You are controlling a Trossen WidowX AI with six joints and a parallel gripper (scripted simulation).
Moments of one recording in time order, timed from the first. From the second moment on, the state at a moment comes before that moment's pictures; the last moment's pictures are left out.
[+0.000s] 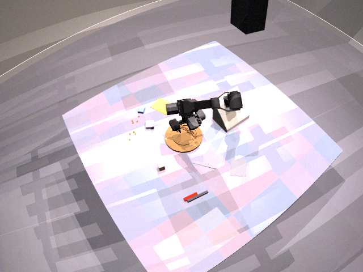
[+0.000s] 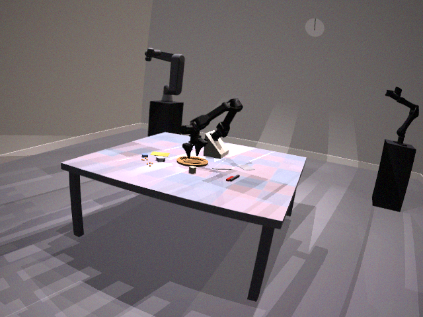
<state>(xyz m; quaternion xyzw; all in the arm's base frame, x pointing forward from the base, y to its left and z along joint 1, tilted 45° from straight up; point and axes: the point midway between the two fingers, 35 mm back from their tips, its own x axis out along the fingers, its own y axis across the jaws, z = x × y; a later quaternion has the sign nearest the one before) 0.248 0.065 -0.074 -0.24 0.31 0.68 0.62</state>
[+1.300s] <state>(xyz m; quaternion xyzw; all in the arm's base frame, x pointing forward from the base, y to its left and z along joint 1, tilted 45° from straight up) 0.257 0.029 -0.066 0.41 0.74 0.08 0.52</state>
